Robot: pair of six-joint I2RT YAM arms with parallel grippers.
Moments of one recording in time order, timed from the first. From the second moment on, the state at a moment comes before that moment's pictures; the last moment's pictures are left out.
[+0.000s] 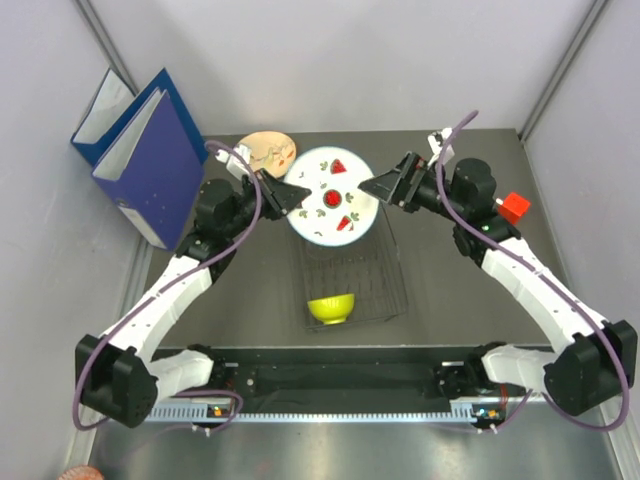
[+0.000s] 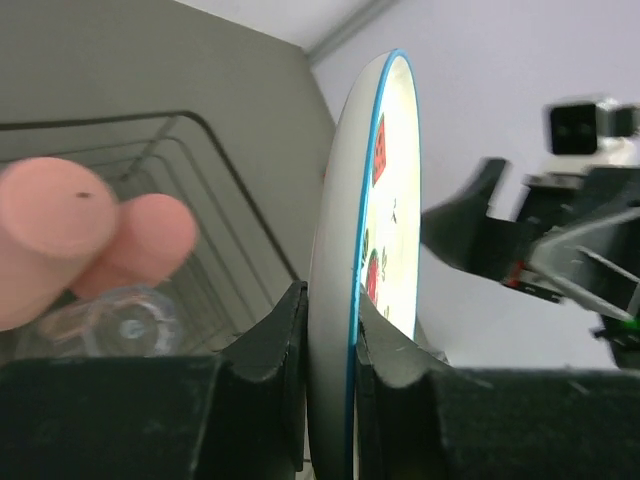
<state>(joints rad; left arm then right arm) -0.38 1.14 0.89 0.21 0.38 -0.85 0.40 1.19 1.00 0.09 -0.51 0.85</state>
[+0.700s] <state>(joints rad) 0.10 1.29 0.90 0.04 0.12 -0.99 0.40 0.97 0.89 0.03 -0.26 0.75</state>
